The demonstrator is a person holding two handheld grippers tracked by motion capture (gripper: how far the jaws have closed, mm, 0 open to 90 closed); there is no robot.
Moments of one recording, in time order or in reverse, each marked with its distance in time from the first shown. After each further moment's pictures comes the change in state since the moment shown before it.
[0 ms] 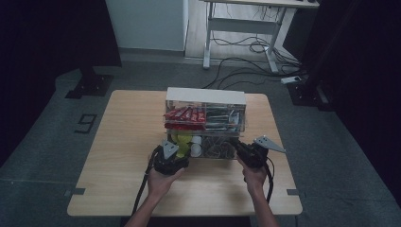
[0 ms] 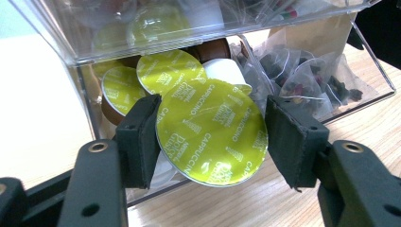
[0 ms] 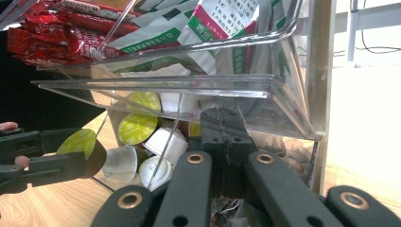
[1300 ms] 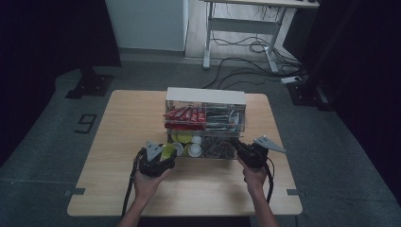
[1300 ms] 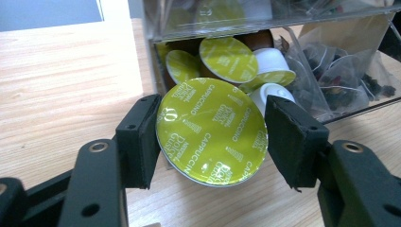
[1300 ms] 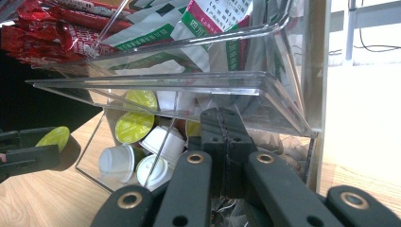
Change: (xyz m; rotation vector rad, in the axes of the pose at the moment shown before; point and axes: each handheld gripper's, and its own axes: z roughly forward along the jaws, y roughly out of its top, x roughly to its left) left arm 0.034 -0.015 -0.022 -0.008 0.049 -0.050; right arm -0.002 -0.002 0.001 0.003 -0.007 0.003
